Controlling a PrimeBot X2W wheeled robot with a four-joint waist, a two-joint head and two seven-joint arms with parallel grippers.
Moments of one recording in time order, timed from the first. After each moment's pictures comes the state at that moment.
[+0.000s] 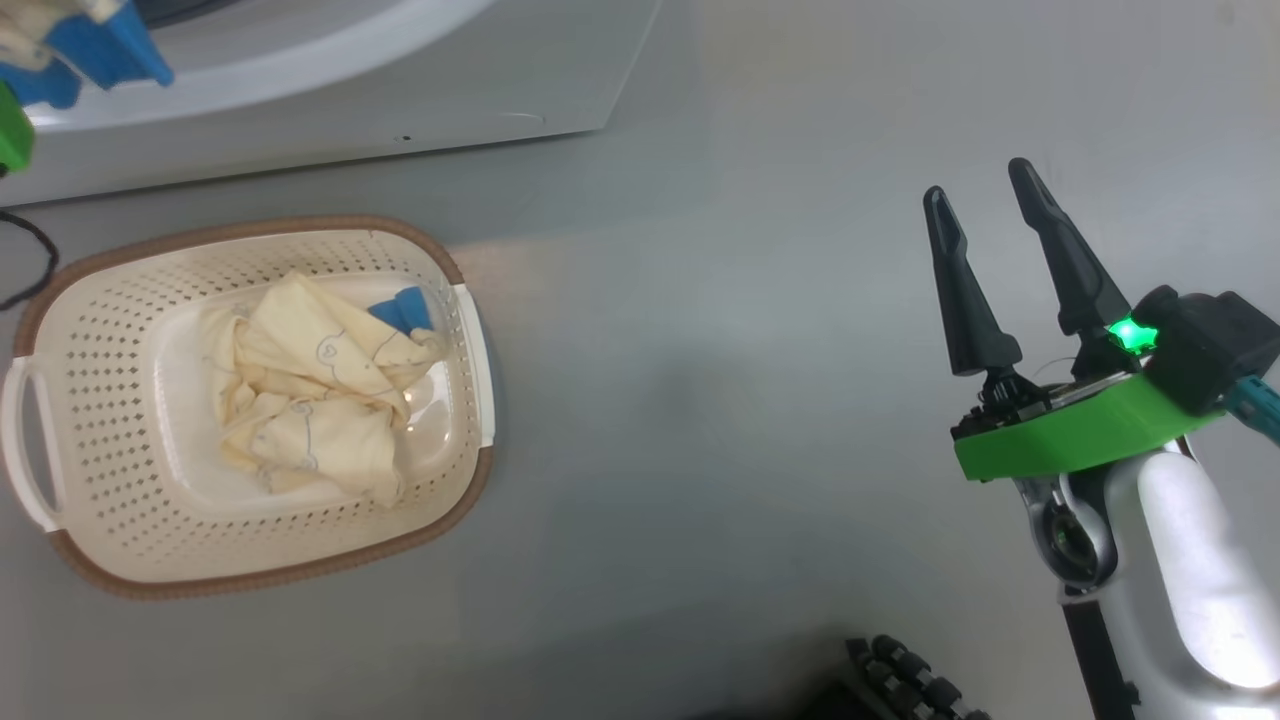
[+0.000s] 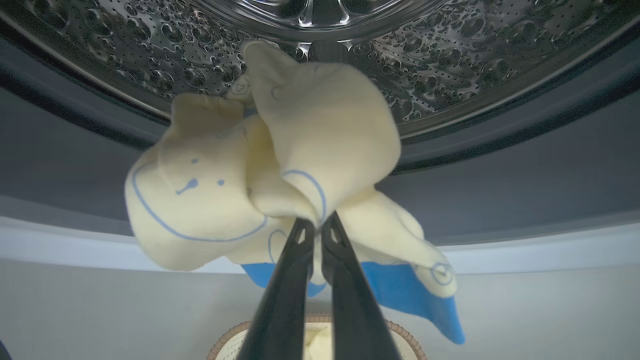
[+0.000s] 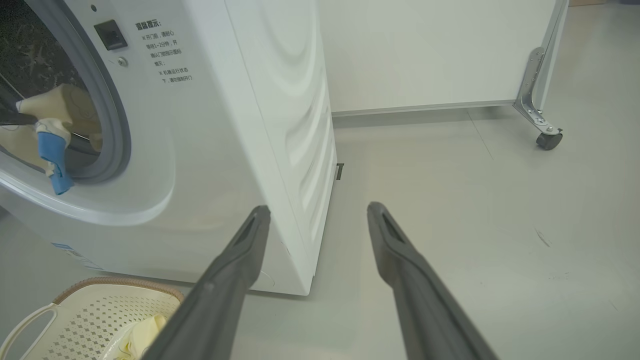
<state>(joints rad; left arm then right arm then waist) -0.92 0.62 -0.27 0.03 -0.62 0.19 0.70 -0.31 -0.05 0.10 0.05 0.22 0.13 -0.25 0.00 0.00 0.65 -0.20</state>
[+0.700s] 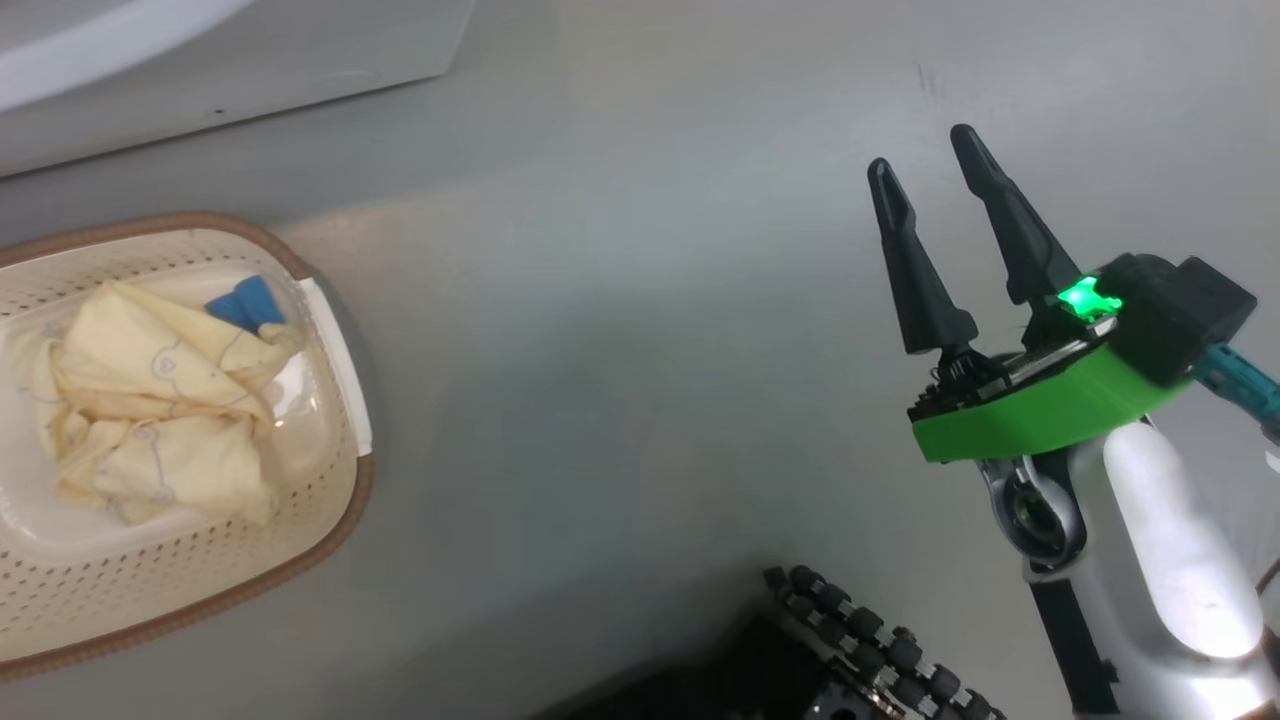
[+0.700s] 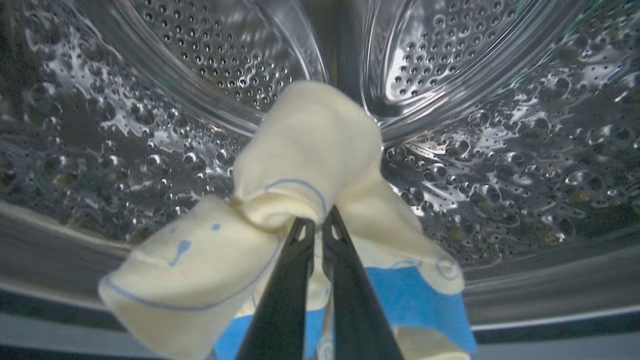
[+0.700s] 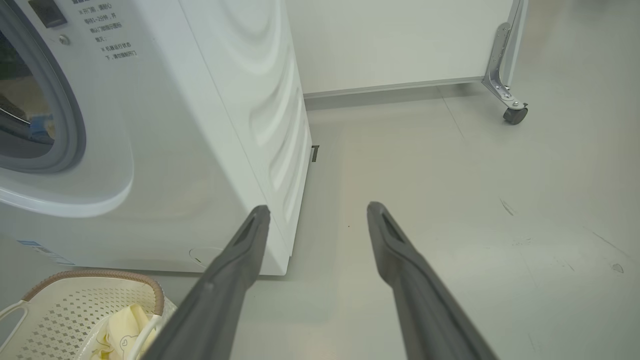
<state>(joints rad) -1.27 0.72 -0.27 0.40 -0.46 0.07 0.44 -0.38 -0.05 0.19 0.04 0.30 0.13 -0.25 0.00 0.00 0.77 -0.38</state>
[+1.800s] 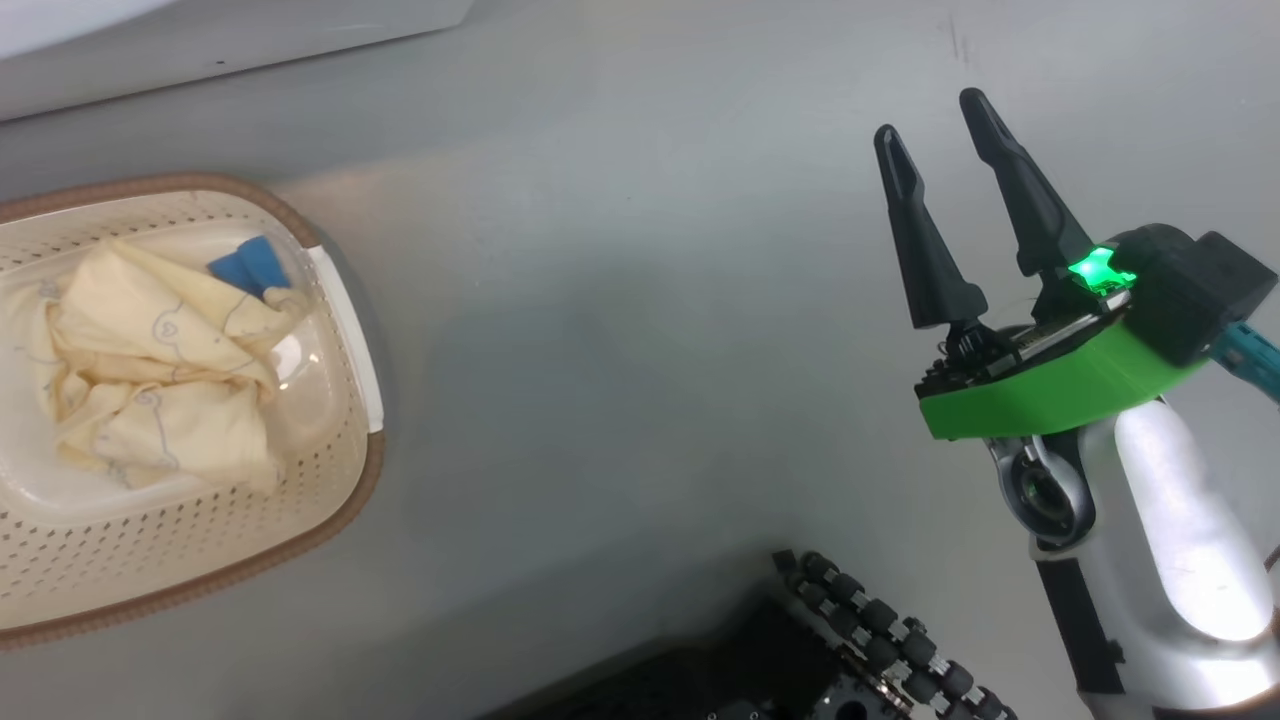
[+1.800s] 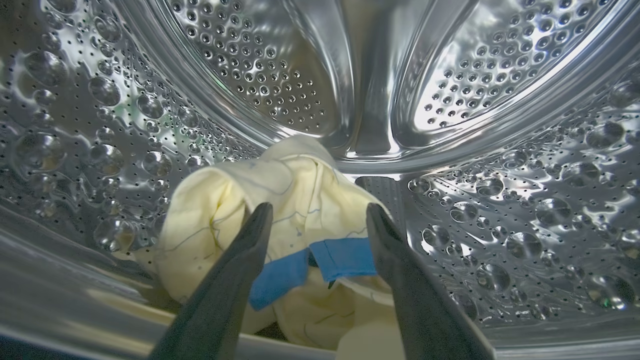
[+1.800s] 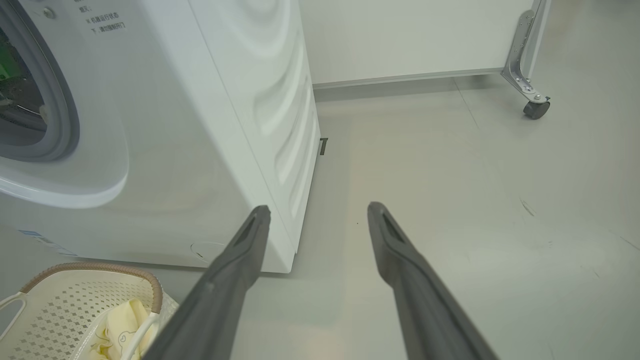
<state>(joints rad) -1.45 0.63 -0.26 0.67 -0.48 0.05 0.17 -0.41 -0.05 0.19 0.03 0.30 0.13 -0.25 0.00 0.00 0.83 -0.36</state>
